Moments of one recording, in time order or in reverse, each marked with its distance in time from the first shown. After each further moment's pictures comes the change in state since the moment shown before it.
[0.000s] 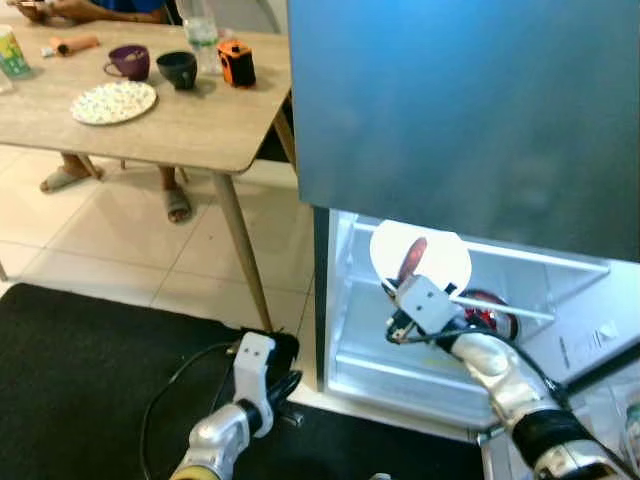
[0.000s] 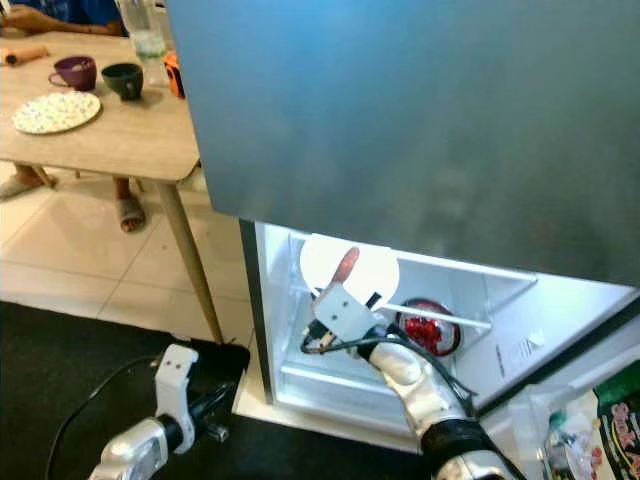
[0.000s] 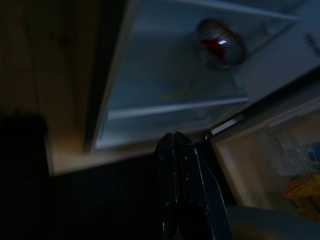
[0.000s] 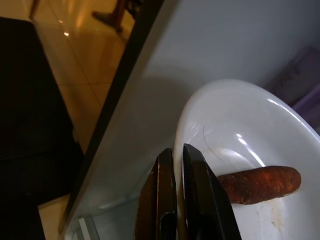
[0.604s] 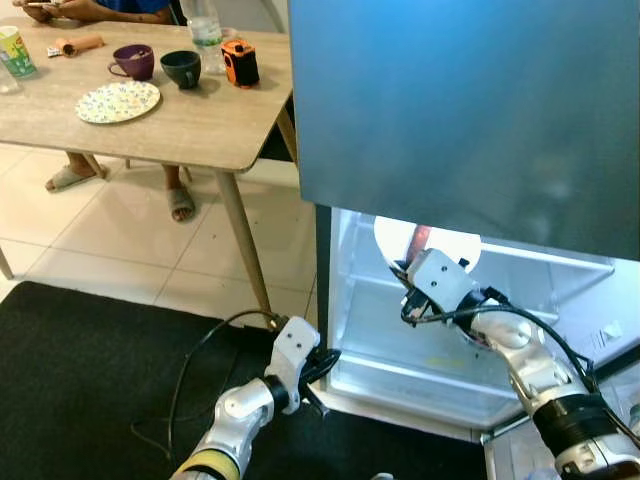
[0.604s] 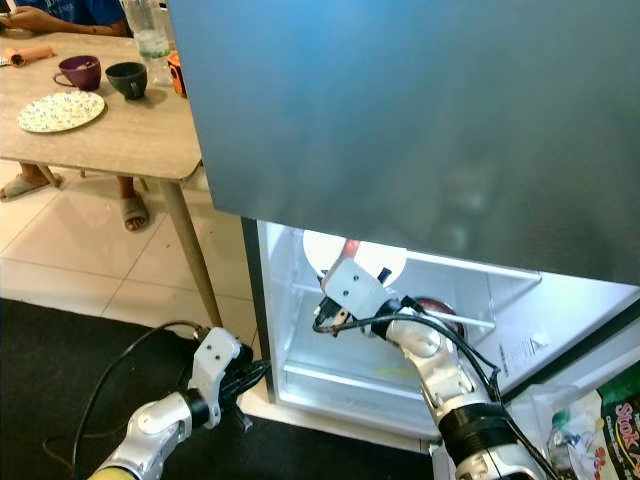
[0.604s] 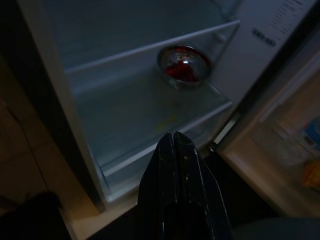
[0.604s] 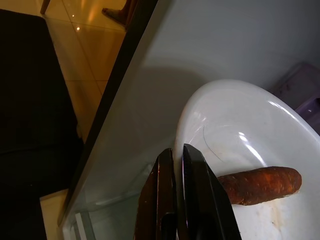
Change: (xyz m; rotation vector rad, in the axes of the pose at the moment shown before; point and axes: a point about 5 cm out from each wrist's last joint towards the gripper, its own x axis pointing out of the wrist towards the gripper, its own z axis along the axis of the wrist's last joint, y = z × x) left arm 0.020 -0.027 0.032 0.316 -0.102 -0.159; right arm -0.001 -0.027 0.020 -0.031 0.033 0.045
